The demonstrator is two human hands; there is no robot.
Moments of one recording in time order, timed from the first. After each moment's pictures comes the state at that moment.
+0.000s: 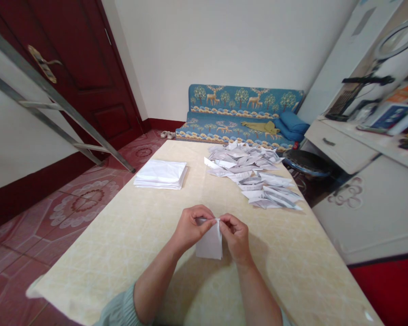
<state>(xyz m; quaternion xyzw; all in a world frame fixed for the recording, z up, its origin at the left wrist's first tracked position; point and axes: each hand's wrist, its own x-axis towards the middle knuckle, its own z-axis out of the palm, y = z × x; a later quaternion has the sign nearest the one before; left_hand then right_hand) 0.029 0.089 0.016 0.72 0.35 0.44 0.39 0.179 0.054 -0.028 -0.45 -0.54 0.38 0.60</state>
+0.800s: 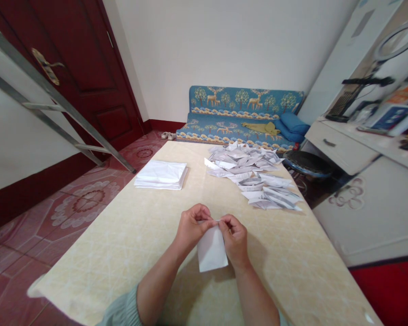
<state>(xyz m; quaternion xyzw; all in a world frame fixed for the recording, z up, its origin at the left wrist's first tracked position) 0.037 0.087 0.001 0.60 0.42 0.46 0.50 0.174 0.052 -0.032 -0.50 -0.52 0.33 0.61</state>
